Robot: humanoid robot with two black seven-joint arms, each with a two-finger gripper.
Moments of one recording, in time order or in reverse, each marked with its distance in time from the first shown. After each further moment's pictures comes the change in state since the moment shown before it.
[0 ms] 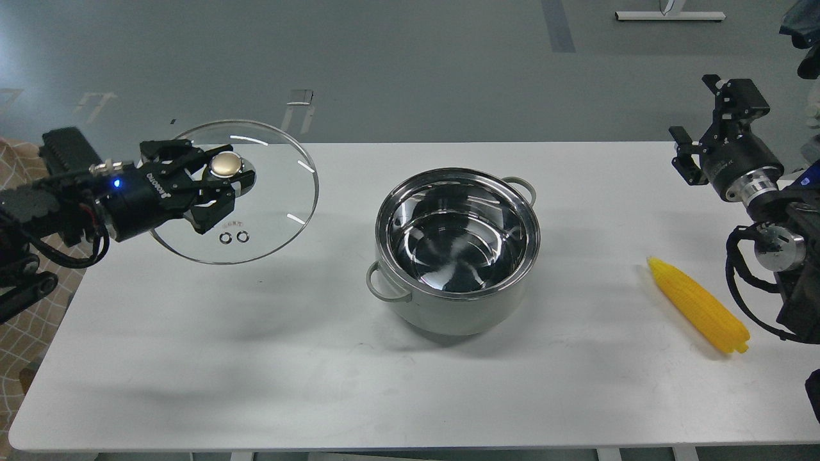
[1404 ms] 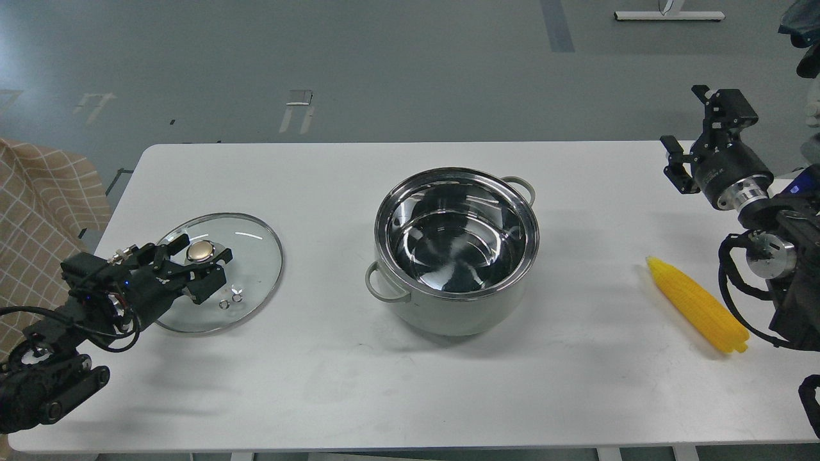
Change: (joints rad) left arm 0.164 -0.350 0.005 0.490 -0.232 0.111 -0.001; right arm -0.016 0.013 -0.003 0.000 -0.002 0.000 0.000
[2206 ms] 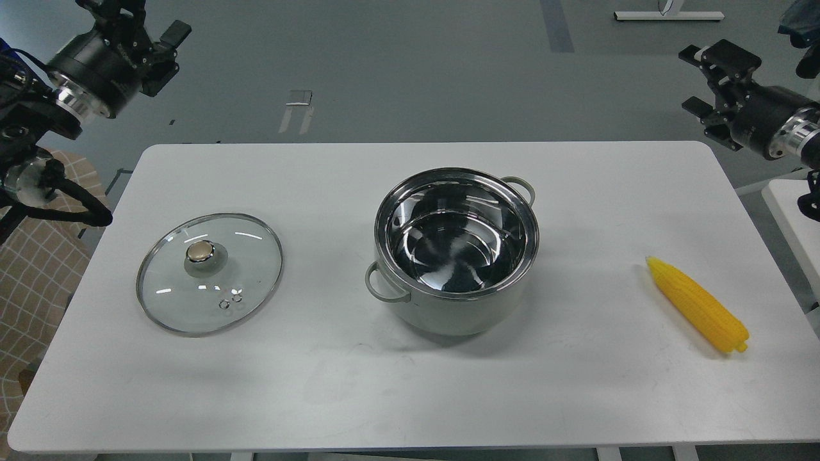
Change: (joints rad) left arm -0.464 0.171 -0.108 -0.261 -1.314 -0.803 0.000; right arm 0.245 -0.252 -0.398 0.221 -0.303 0.000 0.000
